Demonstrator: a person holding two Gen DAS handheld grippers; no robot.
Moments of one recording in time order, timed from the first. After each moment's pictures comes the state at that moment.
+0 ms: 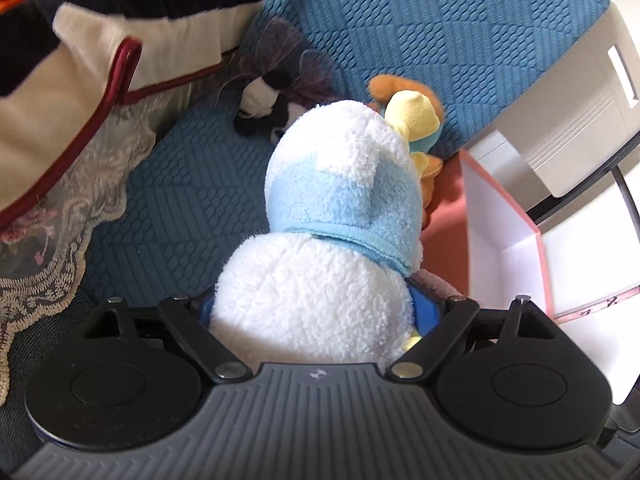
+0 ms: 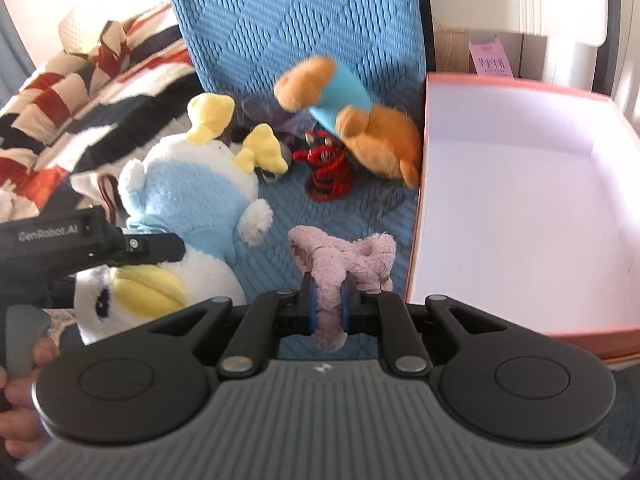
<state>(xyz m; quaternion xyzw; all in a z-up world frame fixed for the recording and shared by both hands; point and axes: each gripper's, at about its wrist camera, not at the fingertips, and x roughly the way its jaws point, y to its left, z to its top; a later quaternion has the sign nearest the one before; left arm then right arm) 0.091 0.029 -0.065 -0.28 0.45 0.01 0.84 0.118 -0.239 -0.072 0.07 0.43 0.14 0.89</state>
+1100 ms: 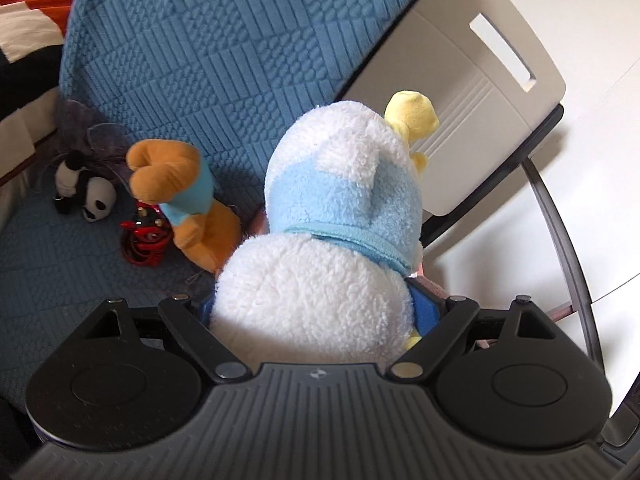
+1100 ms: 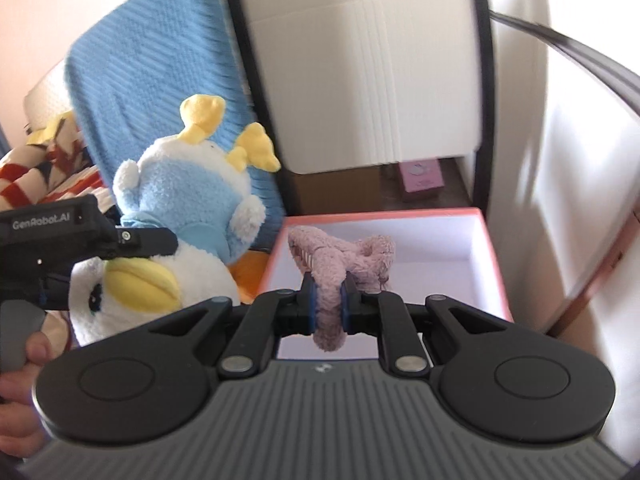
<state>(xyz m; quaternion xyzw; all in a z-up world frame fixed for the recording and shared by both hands) 0.198 -0.146 0.045 -0.26 0.41 -0.08 0.87 0.164 -0.412 0.003 0.10 0.36 0.06 0.92</state>
